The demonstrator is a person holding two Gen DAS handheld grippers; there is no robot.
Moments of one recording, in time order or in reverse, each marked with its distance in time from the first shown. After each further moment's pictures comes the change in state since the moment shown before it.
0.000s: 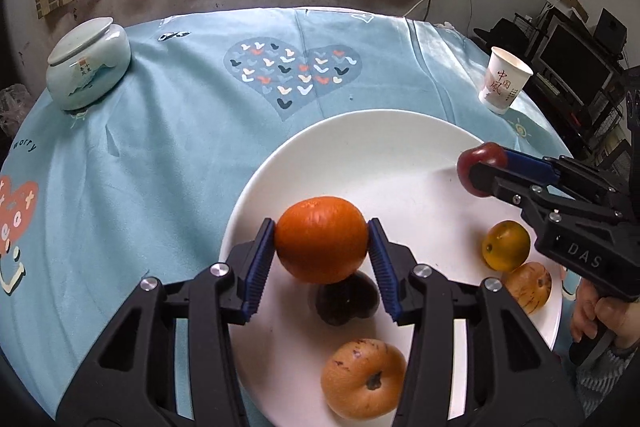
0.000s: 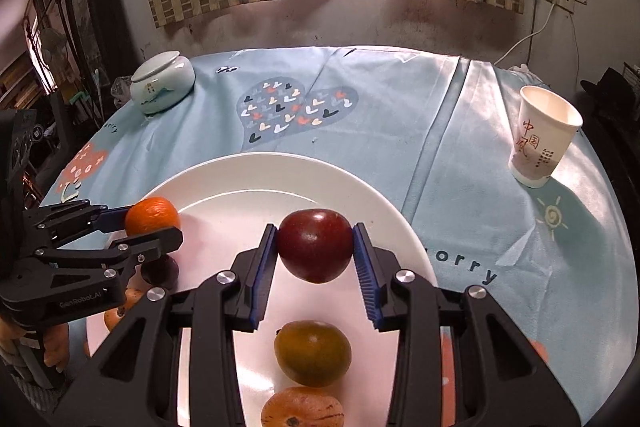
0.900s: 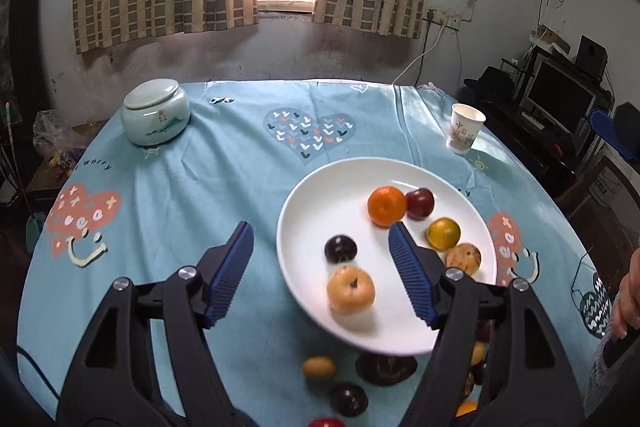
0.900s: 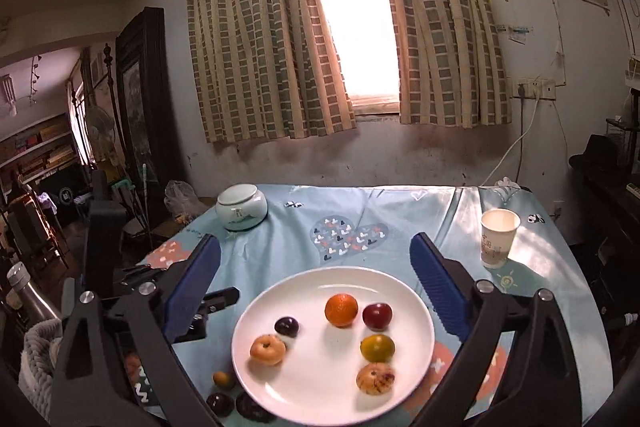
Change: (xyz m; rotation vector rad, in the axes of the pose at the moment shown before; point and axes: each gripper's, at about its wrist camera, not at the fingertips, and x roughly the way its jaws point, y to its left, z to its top) left arm -0.148 -0.004 -0.046 -0.010 -0.212 0.045; right arm -0.206 0.049 -0.025 0.012 -0.437 0.058
